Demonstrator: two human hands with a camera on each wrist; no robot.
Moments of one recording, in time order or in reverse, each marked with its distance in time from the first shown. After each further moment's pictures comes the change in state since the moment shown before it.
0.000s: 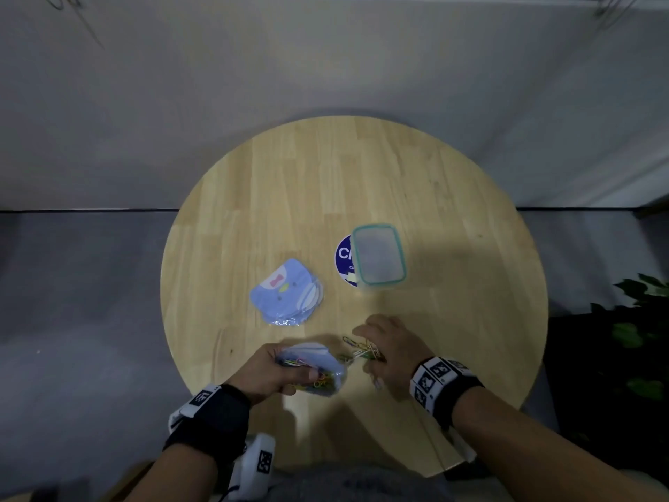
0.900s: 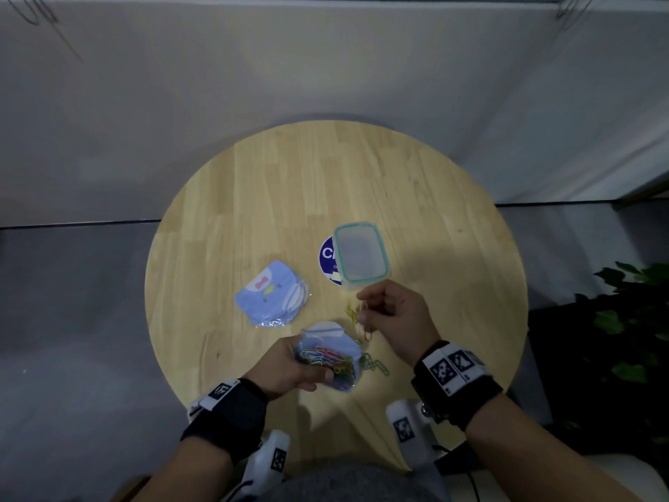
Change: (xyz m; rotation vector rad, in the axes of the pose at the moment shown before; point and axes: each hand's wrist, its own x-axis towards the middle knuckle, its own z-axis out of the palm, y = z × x) left_hand 0.014 0.011 0.040 0.093 -0.048 0.063; right_hand -0.029 -0.040 -0.061 1.055 0.530 0.117
